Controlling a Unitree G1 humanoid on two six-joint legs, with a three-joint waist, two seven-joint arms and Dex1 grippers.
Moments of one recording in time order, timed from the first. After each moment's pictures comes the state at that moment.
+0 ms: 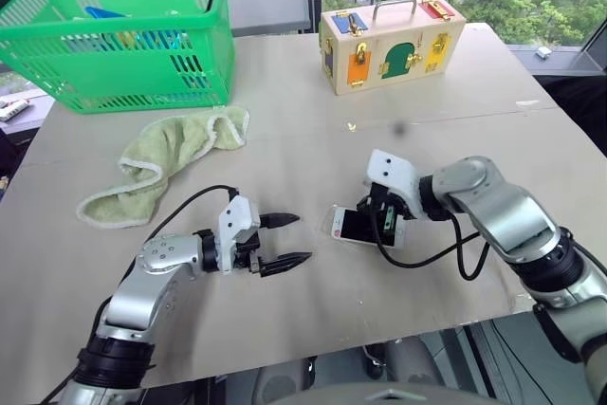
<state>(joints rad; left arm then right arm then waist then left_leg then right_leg) -0.04 0.66 -0.02 -0.18 -0.43 0.24 -1.12 -0.67 -0.56 0.46 -0.37 0.09 1.09 0.94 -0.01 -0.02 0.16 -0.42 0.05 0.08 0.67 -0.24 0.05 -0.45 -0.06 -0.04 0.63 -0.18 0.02</state>
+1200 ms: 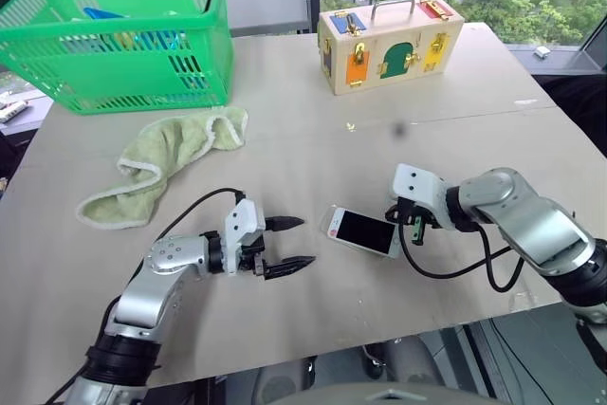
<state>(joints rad) -0.06 0.64 -0.05 -0.14 -0.41 0.21 -1.13 -0.61 -0.76 0.47 -0.41 0.14 0.99 0.94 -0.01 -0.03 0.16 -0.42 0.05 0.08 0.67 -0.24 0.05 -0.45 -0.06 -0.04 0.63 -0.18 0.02</state>
